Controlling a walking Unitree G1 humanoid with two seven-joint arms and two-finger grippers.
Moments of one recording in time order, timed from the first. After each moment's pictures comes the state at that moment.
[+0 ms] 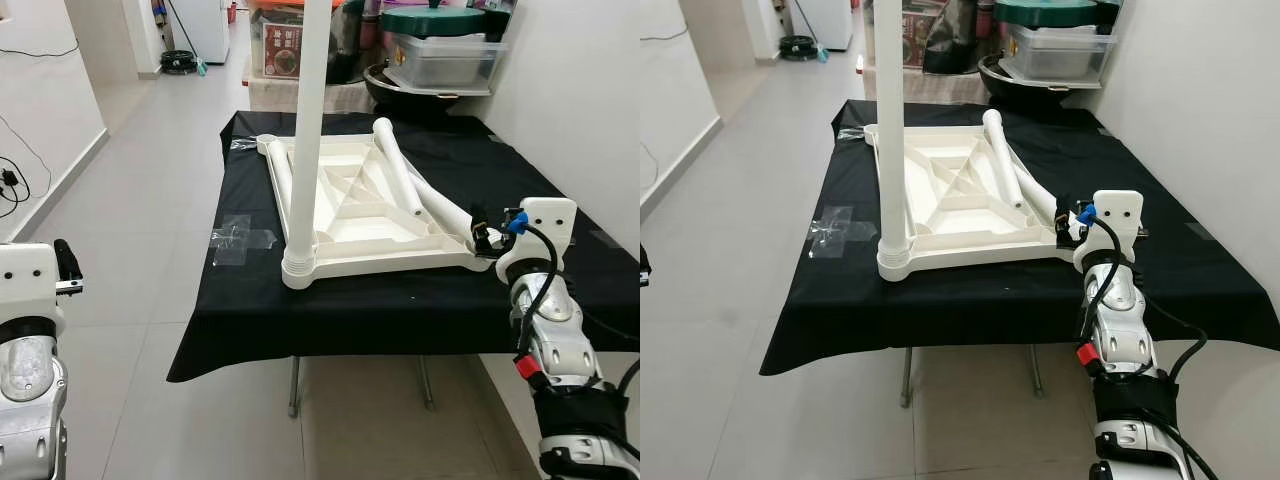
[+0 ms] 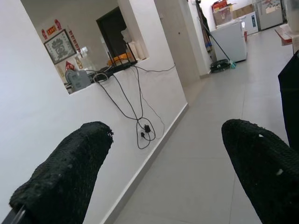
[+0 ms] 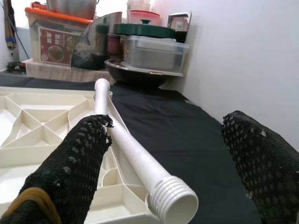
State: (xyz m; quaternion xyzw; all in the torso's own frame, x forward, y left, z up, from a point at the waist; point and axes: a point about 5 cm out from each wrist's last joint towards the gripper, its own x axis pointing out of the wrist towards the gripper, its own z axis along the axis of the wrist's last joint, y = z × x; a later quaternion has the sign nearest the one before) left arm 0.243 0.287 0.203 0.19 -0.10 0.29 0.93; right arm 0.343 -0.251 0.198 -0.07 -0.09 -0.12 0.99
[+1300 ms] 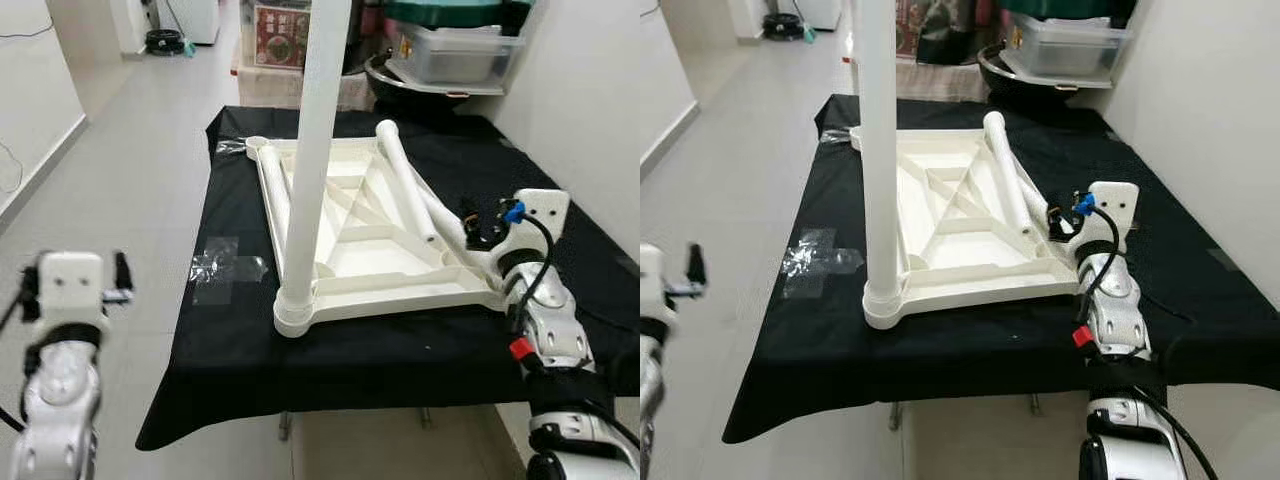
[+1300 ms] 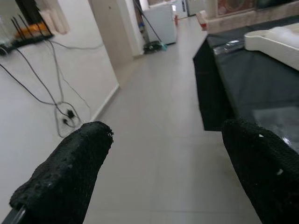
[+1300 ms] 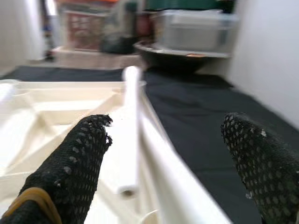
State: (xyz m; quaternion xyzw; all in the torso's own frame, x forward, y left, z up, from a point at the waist) left arm 0.243 0.236 0.158 0.12 -0.04 0.16 0.98; right arm 0.355 -0.256 0.194 -0.02 -0.05 -0.02 1.00
